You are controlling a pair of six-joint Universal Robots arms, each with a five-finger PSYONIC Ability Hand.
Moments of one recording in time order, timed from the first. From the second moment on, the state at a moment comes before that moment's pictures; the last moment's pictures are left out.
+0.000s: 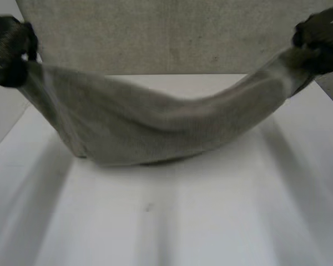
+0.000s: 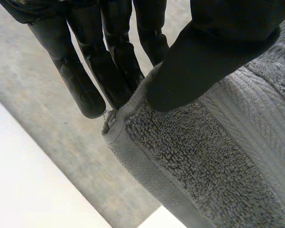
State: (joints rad) left arm 4.56 -1.43 -1.58 3.17 -1.41 3.50; right arm 1.61 -1.38 1.06 0.39 1.11 2.65; left_hand 1.18 1.22 1.22 1.22 1.03; right_hand 0.96 1.17 1.18 1.19 0.96
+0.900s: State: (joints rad) left arm 4.46 -2.22 -0.37 3.15 -1.58 3.44; right arm 1.81 -1.06 0.80 -0.46 1.47 2.62; left_hand 1.18 1.22 1.22 1.22 1.03; right_hand 0.96 1.18 1.18 1.19 0.97
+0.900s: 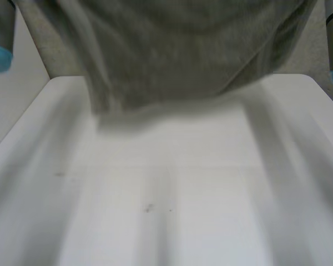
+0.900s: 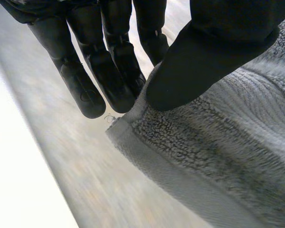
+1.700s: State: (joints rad) left arm 4.54 -1.94 -1.68 3.40 -1.44 3.33; right arm 1.63 -1.03 1.57 -0.02 1.13 2.30; left_hand 1.19 1.22 1.22 1.22 1.04; right_hand 0.96 1.18 1.18 1.19 0.97
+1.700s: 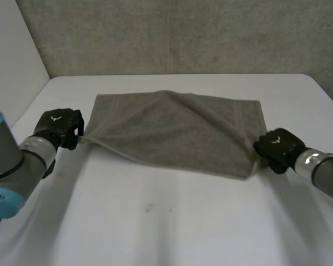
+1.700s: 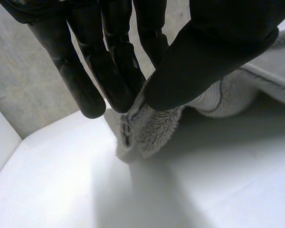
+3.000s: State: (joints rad) left arm 4.64 -1.62 -1.96 3.18 -1.38 3.80; right arm 1.44 -1.25 1.73 0.36 1.10 2.13; left_hand 1.19 1.22 1.22 1.22 1.04; right_hand 0.97 1.18 1.18 1.19 0.98
